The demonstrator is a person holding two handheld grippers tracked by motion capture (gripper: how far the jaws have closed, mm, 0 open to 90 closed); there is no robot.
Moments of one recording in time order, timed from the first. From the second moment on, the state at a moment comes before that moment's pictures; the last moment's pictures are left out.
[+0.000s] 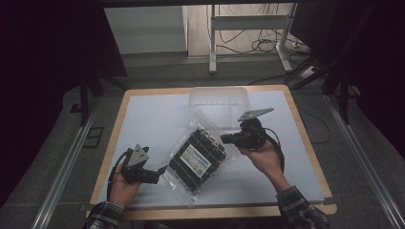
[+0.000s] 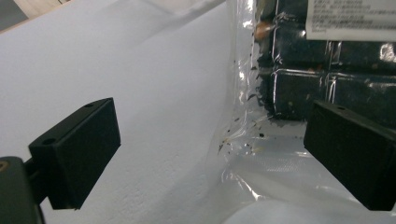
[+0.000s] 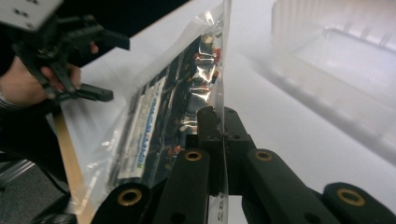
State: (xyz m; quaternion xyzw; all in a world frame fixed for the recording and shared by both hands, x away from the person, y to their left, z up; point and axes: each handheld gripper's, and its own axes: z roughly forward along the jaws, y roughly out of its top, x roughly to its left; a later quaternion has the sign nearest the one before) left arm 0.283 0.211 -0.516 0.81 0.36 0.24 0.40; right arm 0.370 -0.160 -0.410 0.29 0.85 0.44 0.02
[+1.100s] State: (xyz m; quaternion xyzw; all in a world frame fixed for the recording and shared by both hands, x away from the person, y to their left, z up) left arm 0.283 0.211 -0.516 0.81 0.36 0.24 0.40; right arm 0.375 -0.165 -0.325 0.27 0.83 0.48 0.07
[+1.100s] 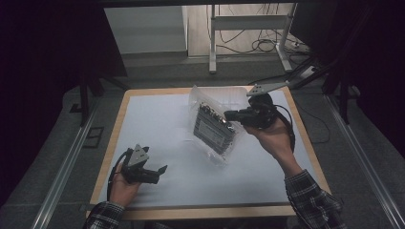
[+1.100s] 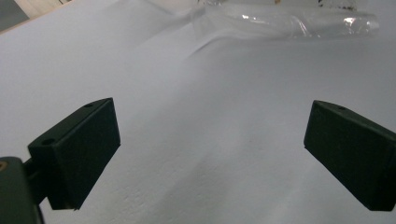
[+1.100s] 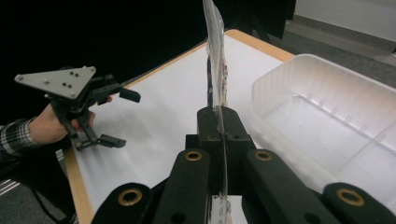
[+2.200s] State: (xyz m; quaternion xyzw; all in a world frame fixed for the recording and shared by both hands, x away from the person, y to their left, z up) left arm 0.282 0.209 -0.516 0.81 0.34 0.23 0.42; right arm 0.416 -0.178 -0.289 0.30 0.80 0.51 0.08
